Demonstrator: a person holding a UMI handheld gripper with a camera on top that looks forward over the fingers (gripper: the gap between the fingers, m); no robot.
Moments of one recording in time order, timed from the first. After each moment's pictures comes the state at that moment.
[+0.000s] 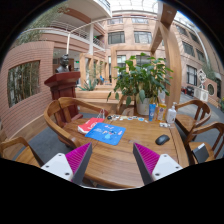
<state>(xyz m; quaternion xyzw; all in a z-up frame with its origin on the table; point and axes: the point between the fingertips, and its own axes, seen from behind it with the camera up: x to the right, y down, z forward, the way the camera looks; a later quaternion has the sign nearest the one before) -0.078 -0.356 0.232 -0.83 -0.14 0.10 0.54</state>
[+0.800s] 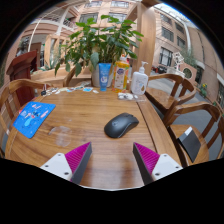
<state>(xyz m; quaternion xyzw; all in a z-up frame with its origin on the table) 0.142 -0.107 0.007 -0.89 -0.02 -0.05 0.45</state>
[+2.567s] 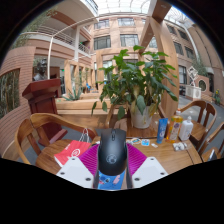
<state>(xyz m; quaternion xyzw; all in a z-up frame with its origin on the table) -0.149 -0.003 0.196 -0.81 -0.06 0.08 0.57</state>
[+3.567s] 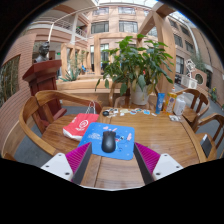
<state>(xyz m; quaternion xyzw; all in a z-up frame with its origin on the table) -0.204 -0.171 0.137 -0.87 -0.06 0.03 0.49</state>
